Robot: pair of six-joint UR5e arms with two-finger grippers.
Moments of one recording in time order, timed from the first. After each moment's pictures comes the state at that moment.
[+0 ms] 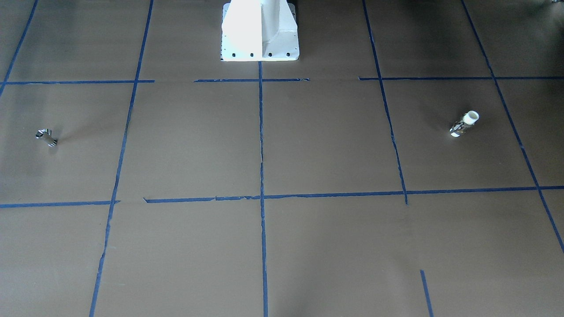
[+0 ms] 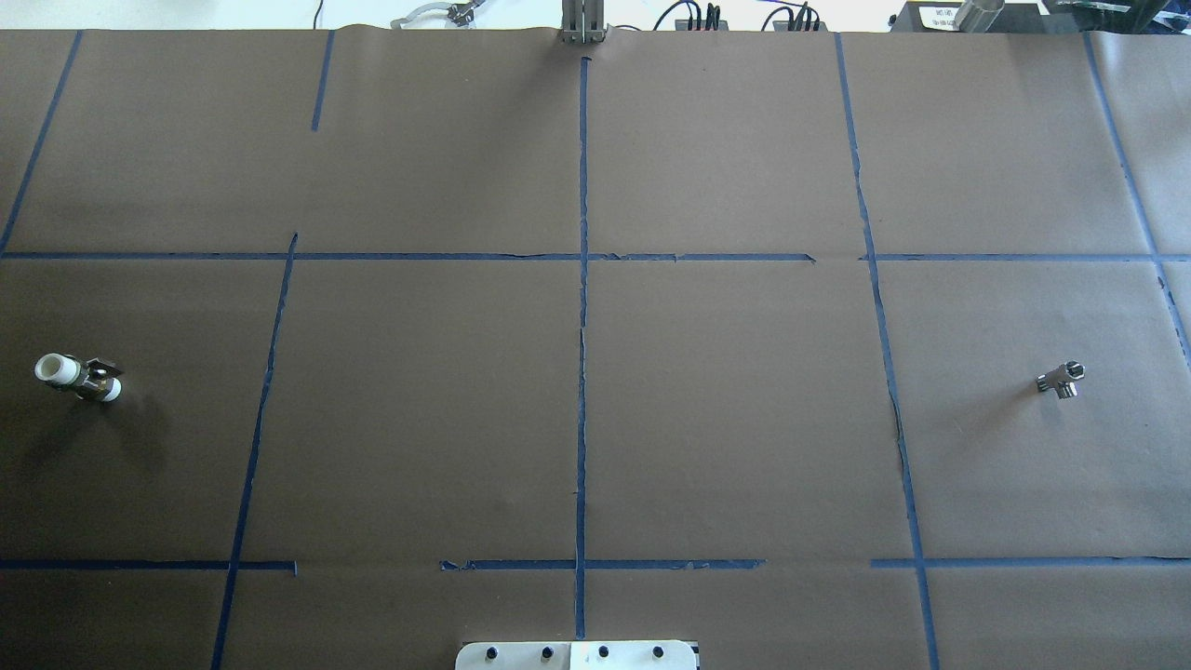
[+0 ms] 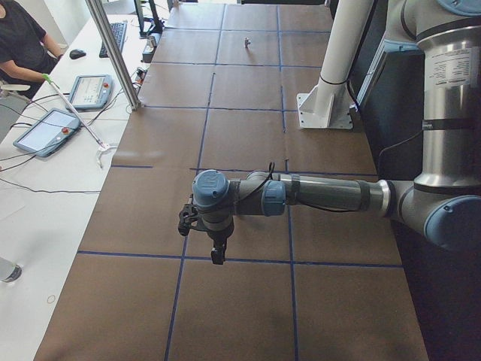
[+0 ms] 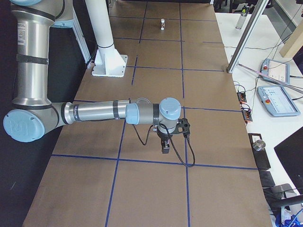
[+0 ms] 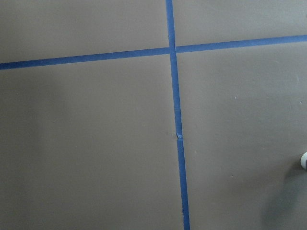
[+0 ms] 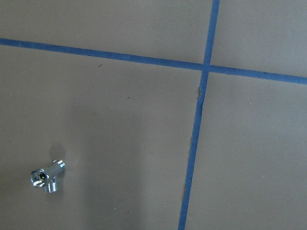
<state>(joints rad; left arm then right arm) -1.55 -1.46 -1.73 -1.49 -2.34 0.09 1.50 -1.67 1.78 -1.65 2.37 -0.06</state>
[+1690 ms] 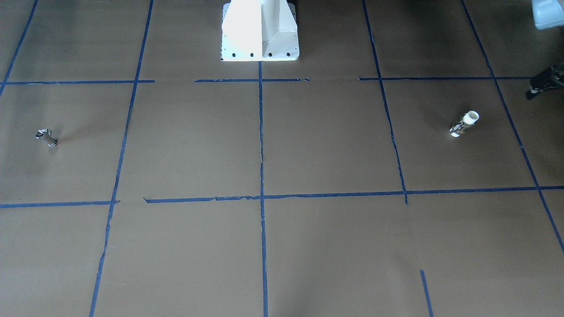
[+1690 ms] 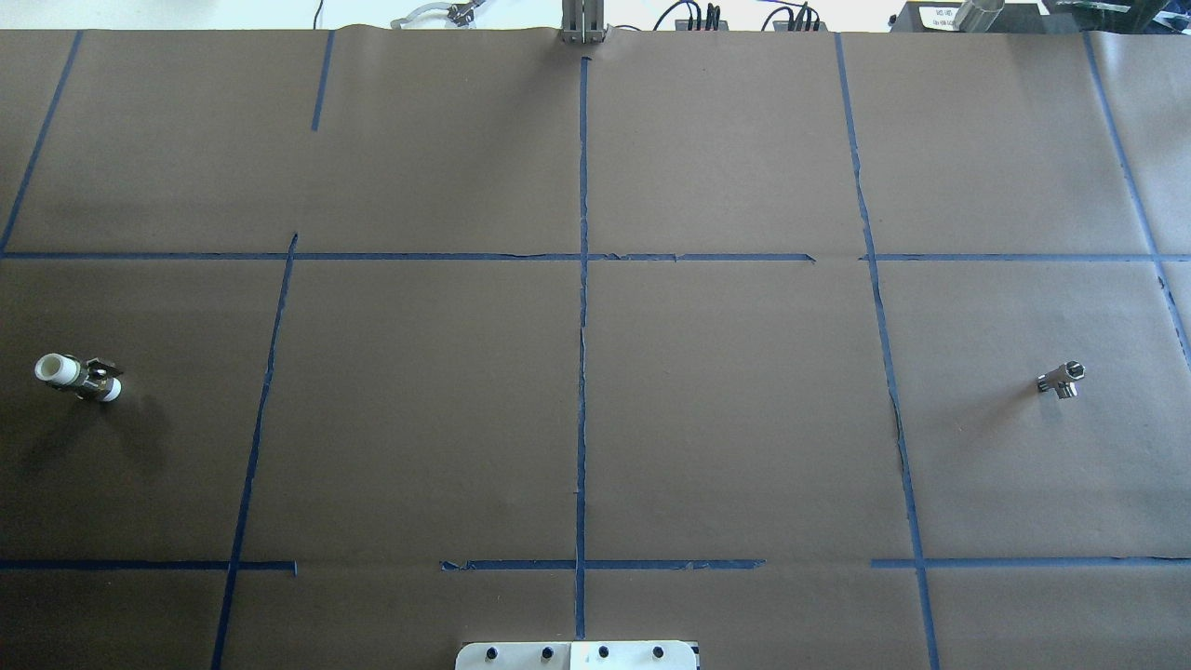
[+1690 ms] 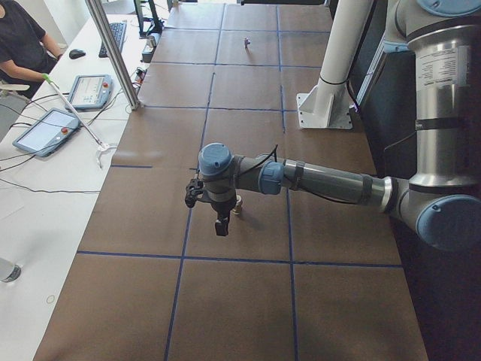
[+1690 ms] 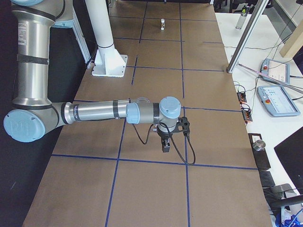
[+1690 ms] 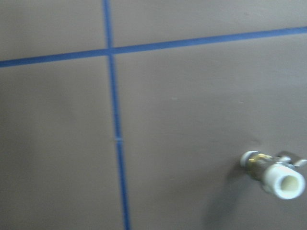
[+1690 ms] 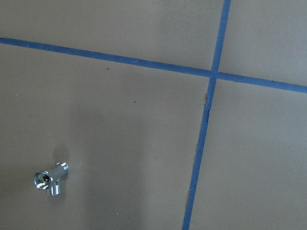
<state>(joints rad) -1.29 -1.45 -1.90 -1.58 -2.35 -0.23 1.48 -1.68 1.78 -1.59 2.37 -0.05</state>
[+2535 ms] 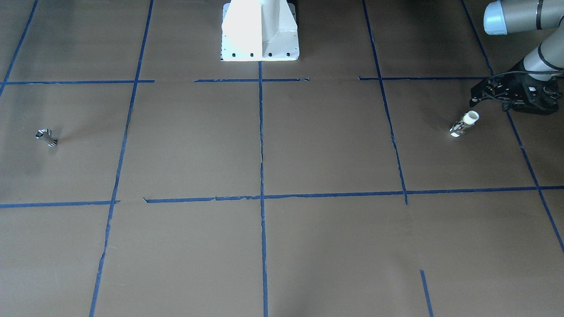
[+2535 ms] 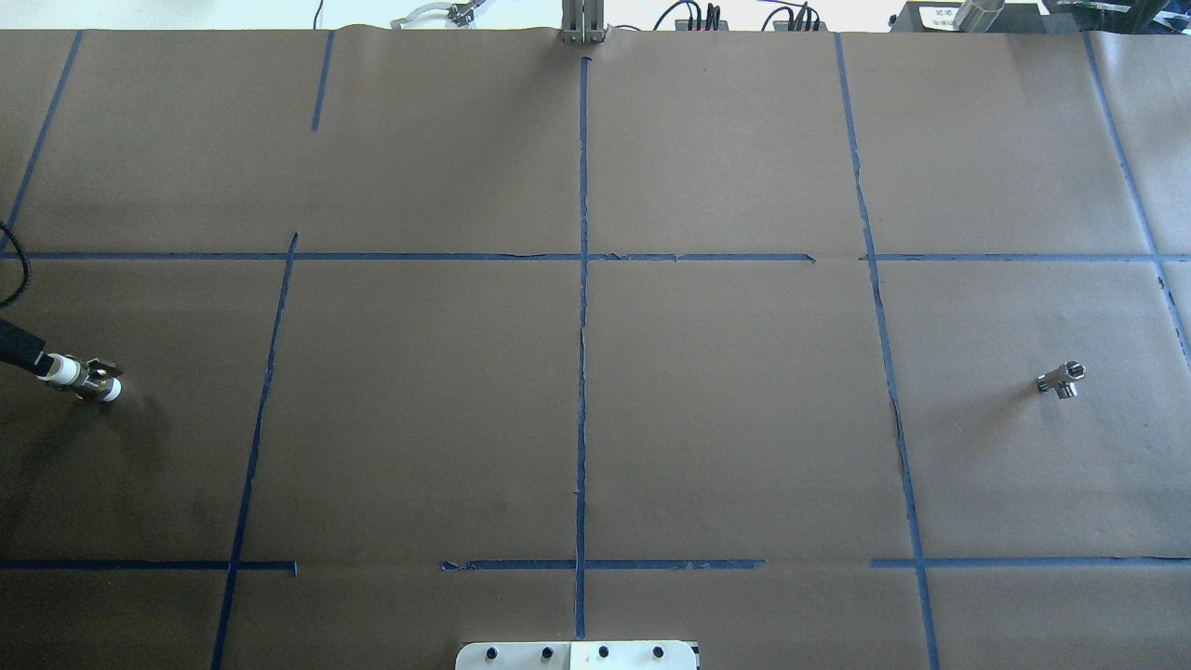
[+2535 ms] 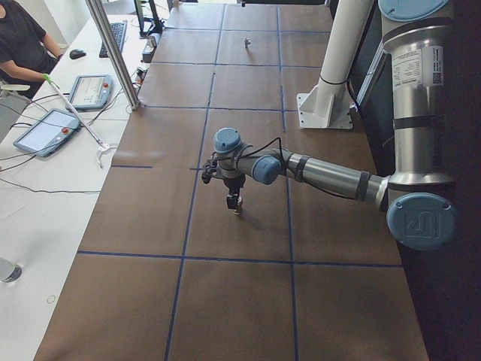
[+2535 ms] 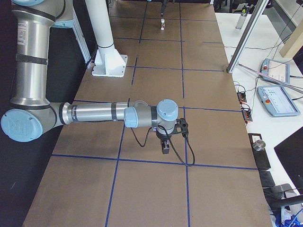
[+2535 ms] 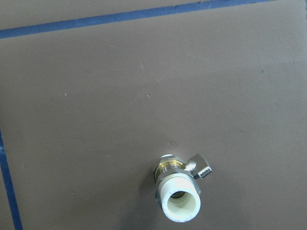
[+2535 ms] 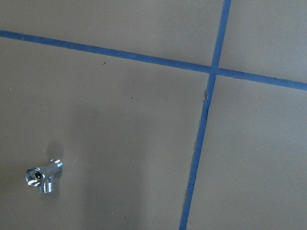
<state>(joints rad) -1.07 -1.44 -1.89 -1.75 -2.27 -0.45 1.48 -1.70 1.77 -1.55 2.37 -0.04</state>
